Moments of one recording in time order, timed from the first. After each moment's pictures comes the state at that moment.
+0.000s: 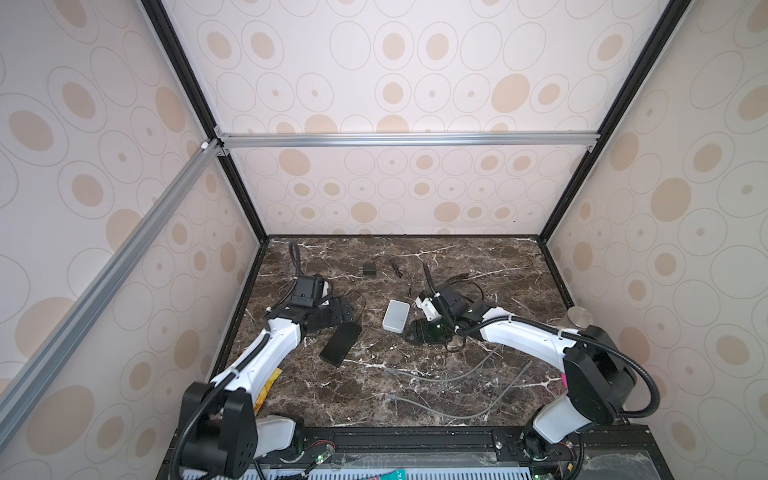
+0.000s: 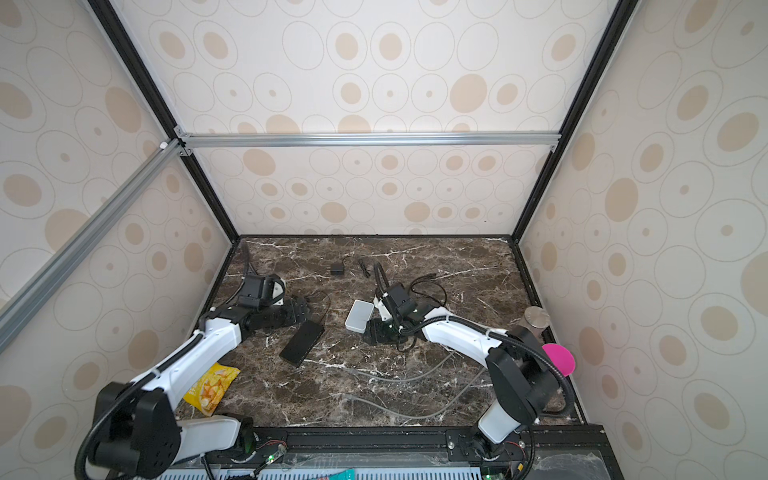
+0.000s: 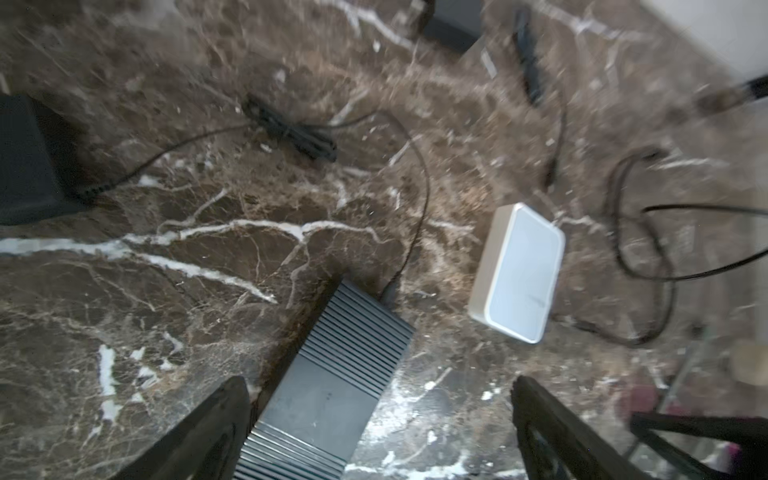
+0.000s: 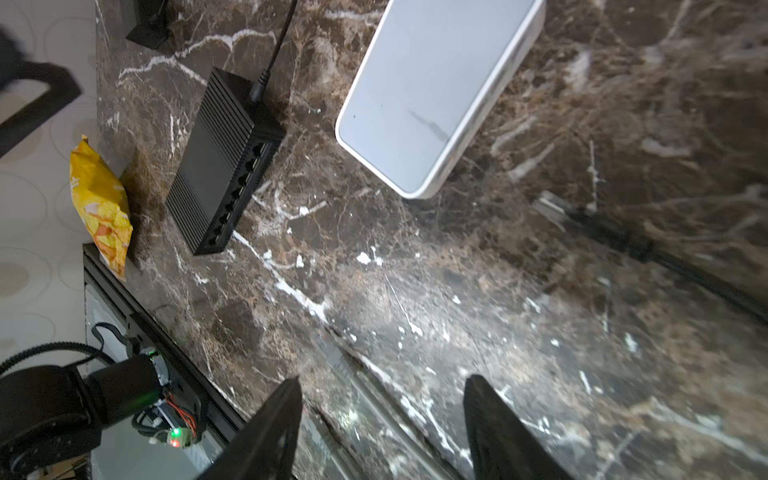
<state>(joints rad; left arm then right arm) -0.23 1.34 0.86 -0.53 0.14 -0.44 0.71 1.55 1.00 -0.46 -0.30 0.55</state>
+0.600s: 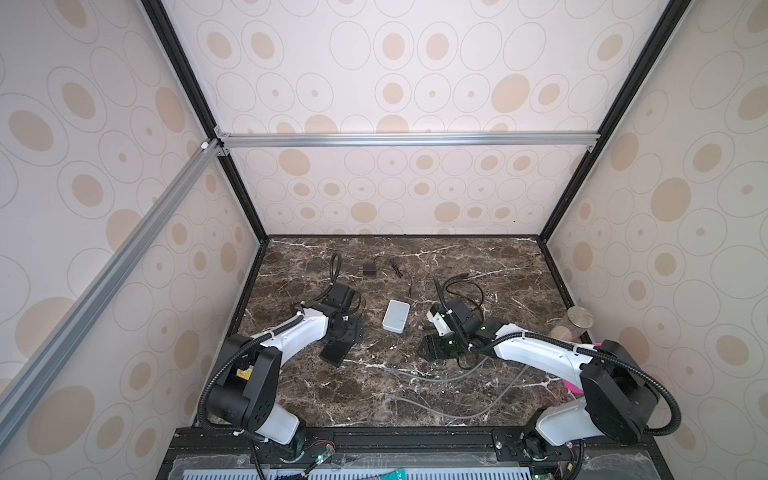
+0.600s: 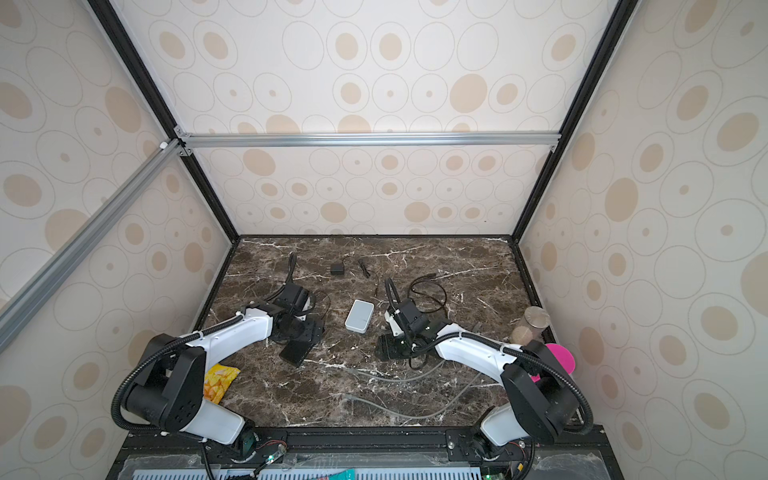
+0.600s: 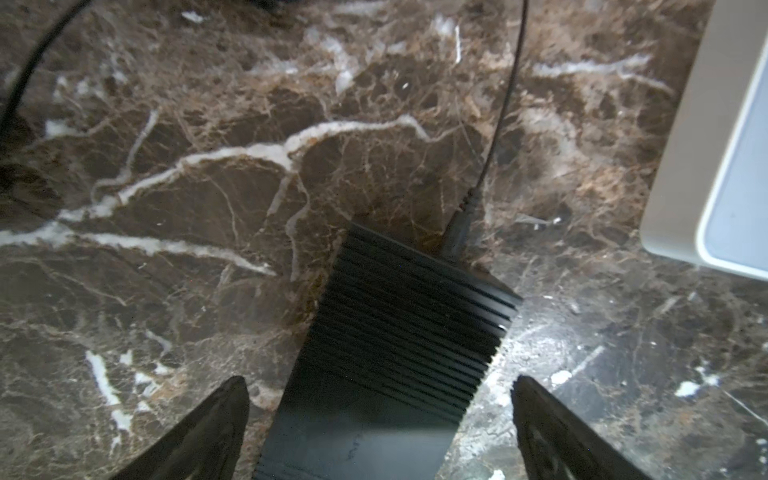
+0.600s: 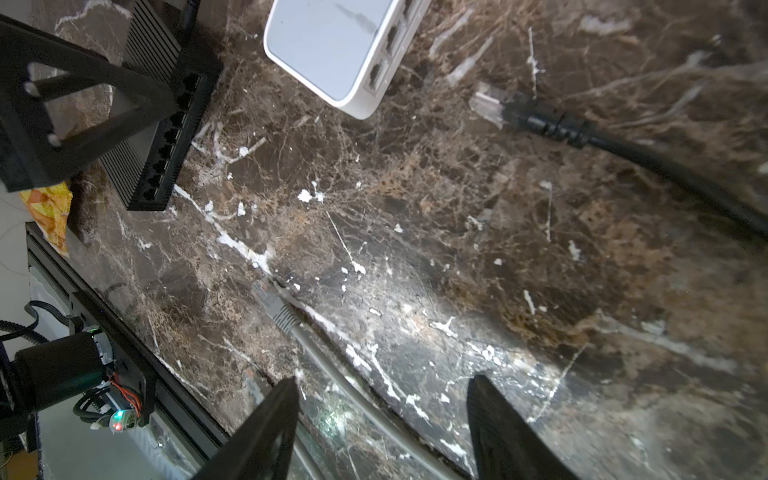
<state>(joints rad) -0.38 1.53 0.86 -0.58 -0.09 -0.30 0.71 1.45 0.81 -0.40 -0.27 0.54</state>
